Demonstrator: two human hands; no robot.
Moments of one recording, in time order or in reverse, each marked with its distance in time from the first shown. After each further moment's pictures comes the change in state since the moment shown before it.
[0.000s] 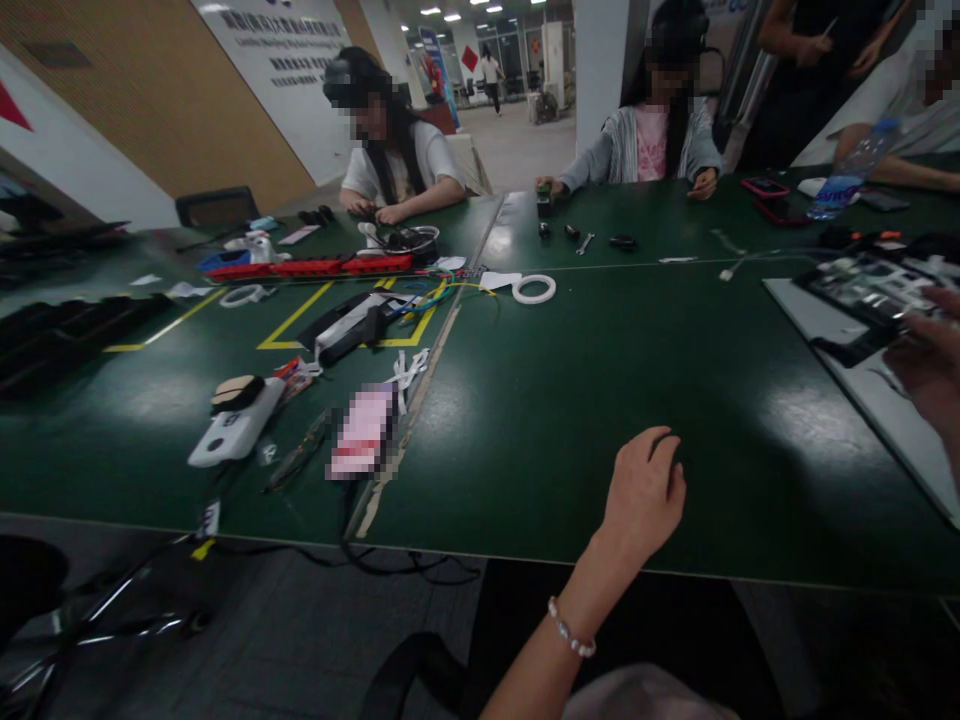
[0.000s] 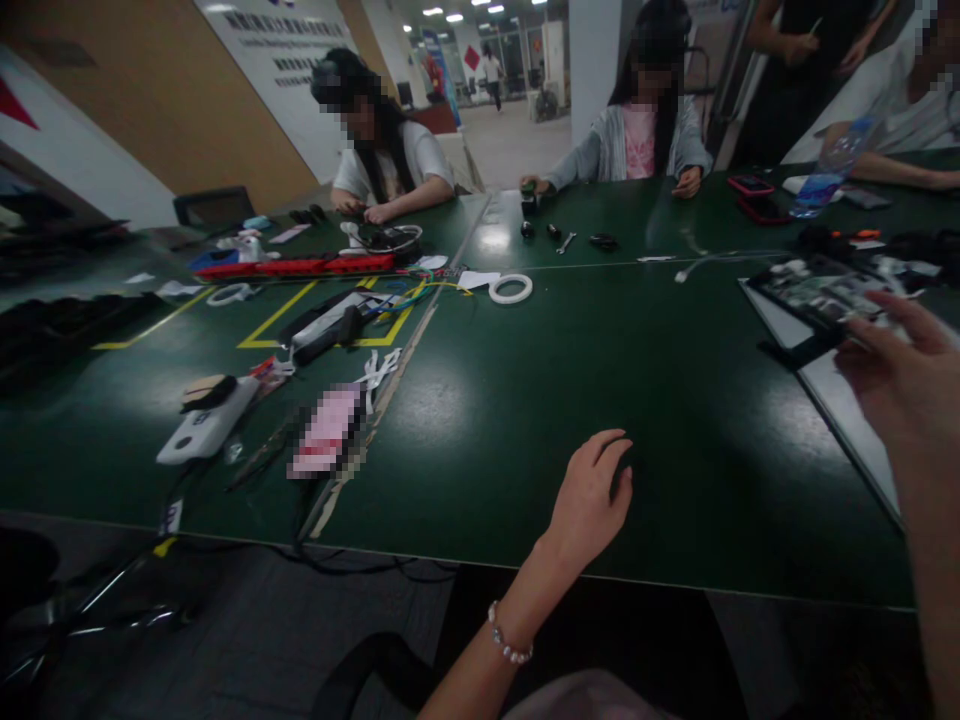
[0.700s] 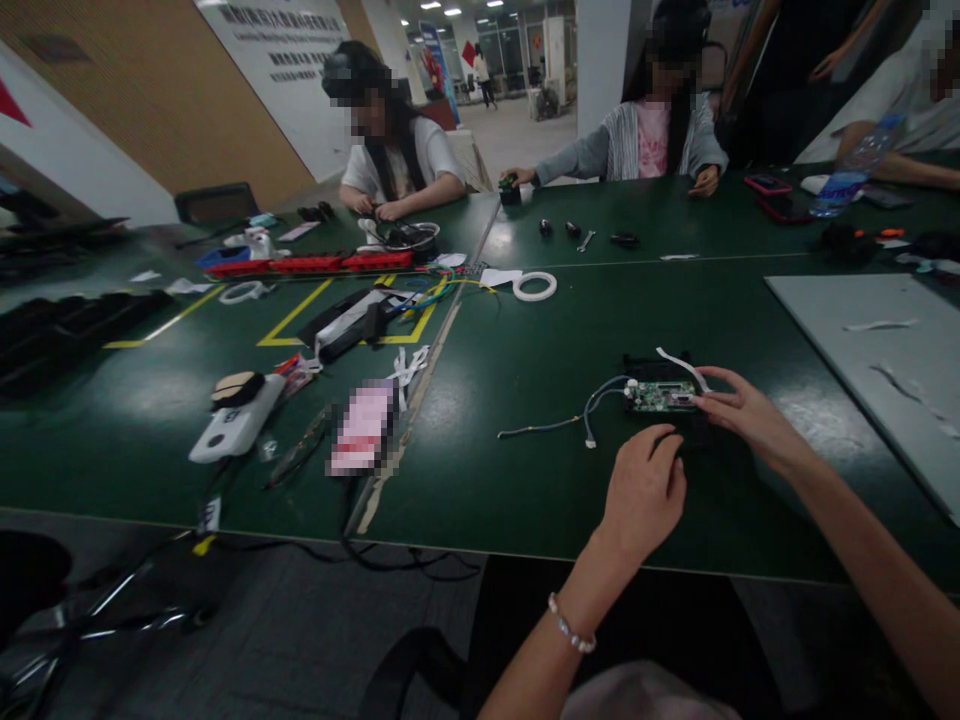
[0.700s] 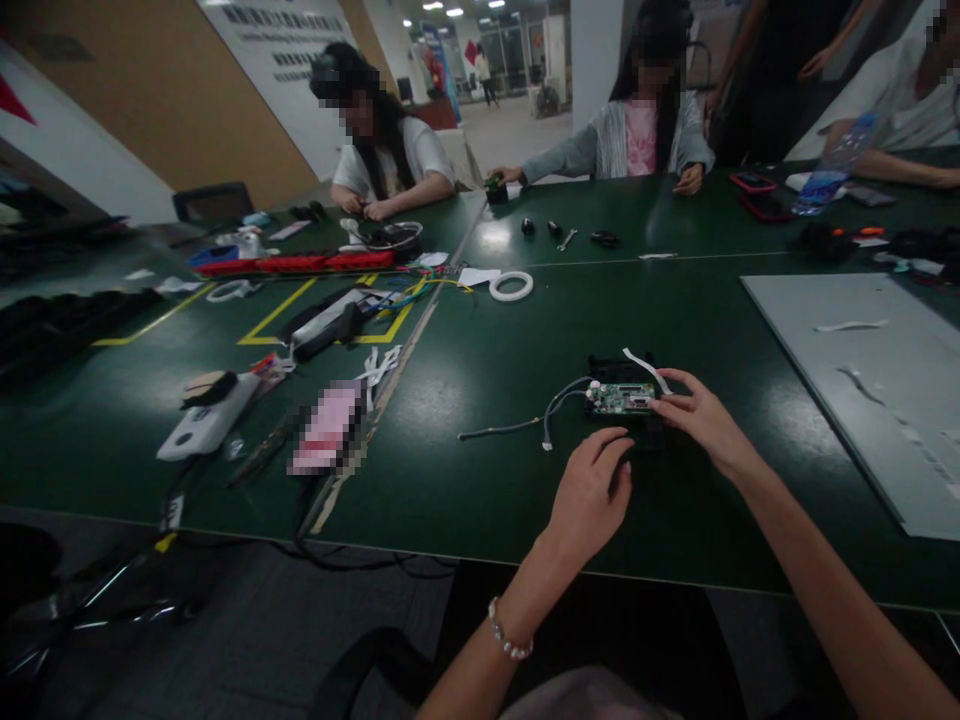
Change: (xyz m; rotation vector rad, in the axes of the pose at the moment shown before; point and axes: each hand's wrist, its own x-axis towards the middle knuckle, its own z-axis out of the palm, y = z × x) left_hand 0.003 -0.004 0.009 -0.014 0.108 0.036; right_hand -0.118 0.042 0.099 -0.212 -0.639 0.524
